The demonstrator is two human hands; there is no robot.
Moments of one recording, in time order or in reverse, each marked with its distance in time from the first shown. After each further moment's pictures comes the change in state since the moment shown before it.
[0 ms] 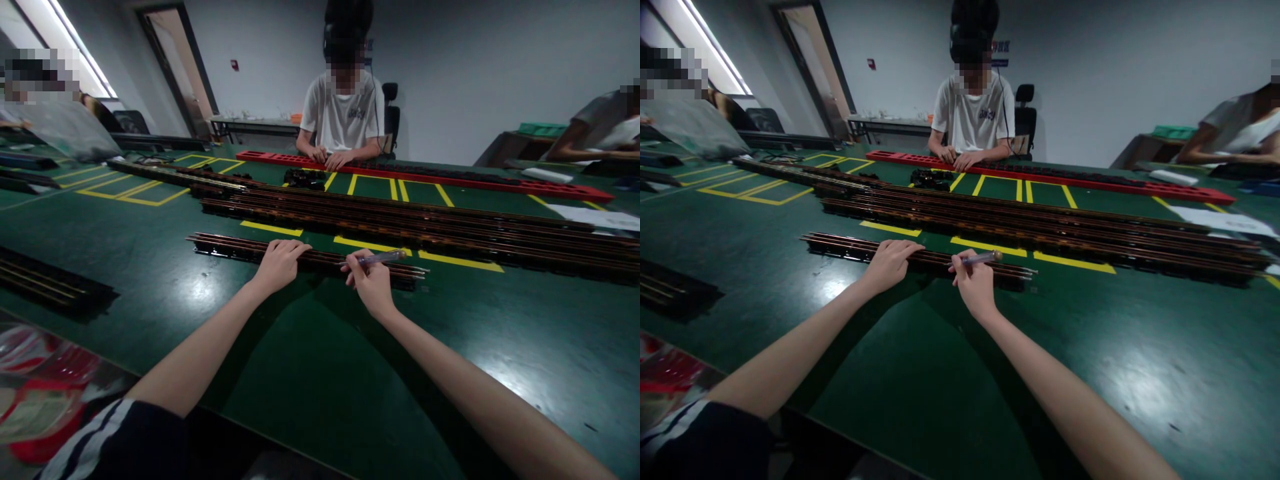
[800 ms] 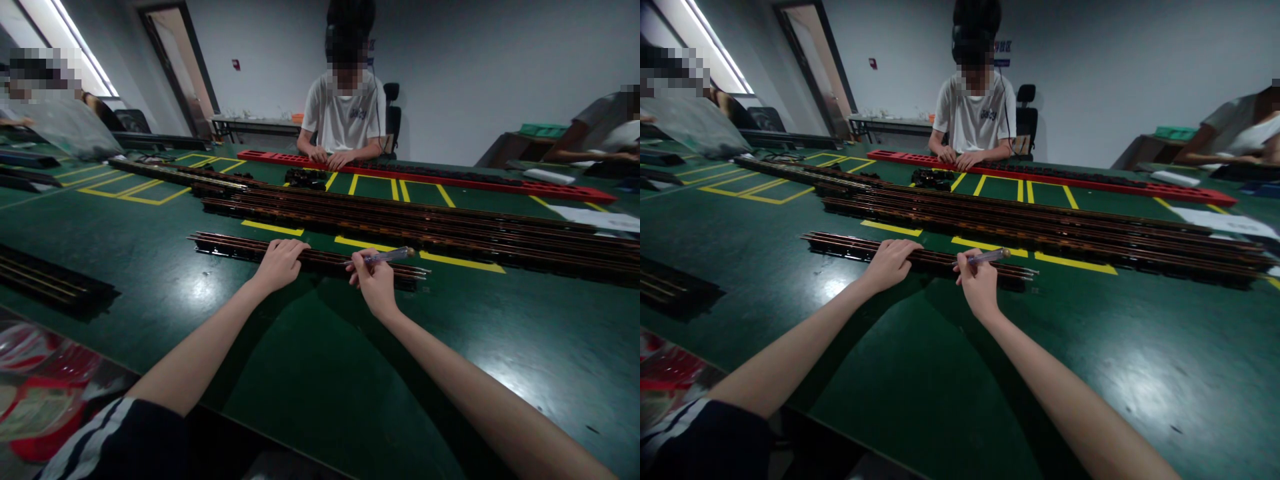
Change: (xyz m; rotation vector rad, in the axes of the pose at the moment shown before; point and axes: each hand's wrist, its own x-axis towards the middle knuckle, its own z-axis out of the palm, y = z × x) left_hand 0.001 -0.001 -0.002 -0.038 -0.053 -0.027; right_hand 0.001 0.003 0.000 0.072 0.056 0.013
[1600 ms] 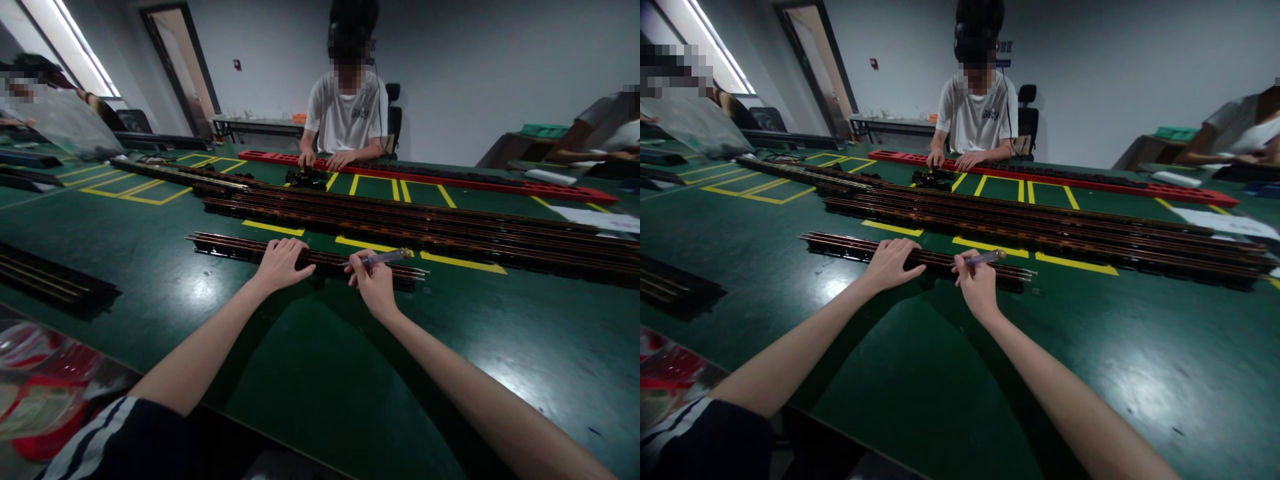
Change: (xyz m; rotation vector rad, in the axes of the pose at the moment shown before) left_hand 0.000 0.003 -0.002 0.083 0.000 -0.034; right_hand -0.001 -0.004 0.000 -0.072 -0.048 -0.030
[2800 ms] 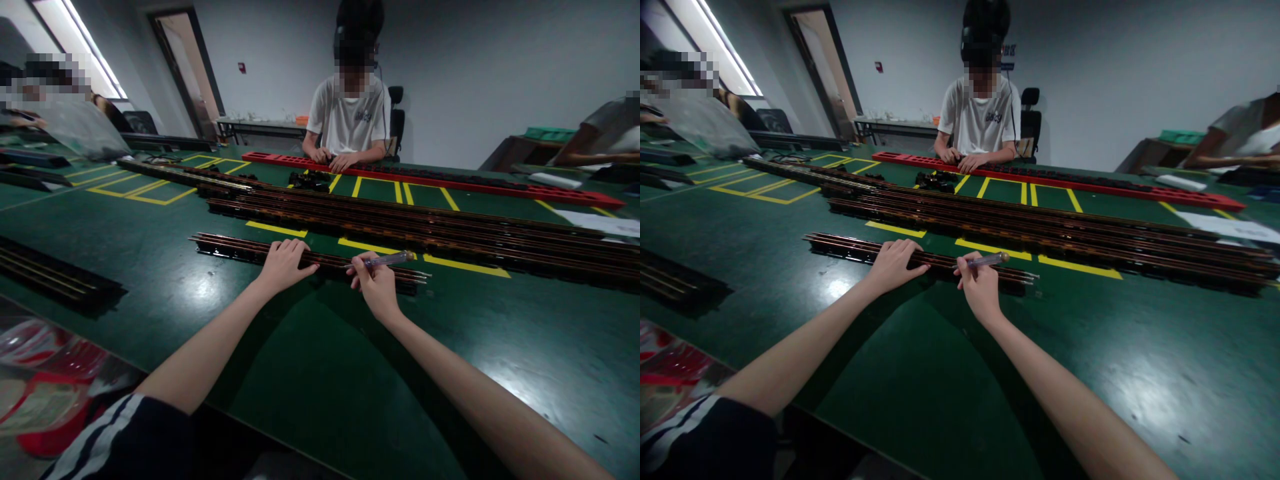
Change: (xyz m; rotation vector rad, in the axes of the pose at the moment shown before) left_hand 0.001 0.002 0.001 0.023 0.000 -0.057; right_hand 0.000 -0.001 0.001 -0.005 -0.013 0.005
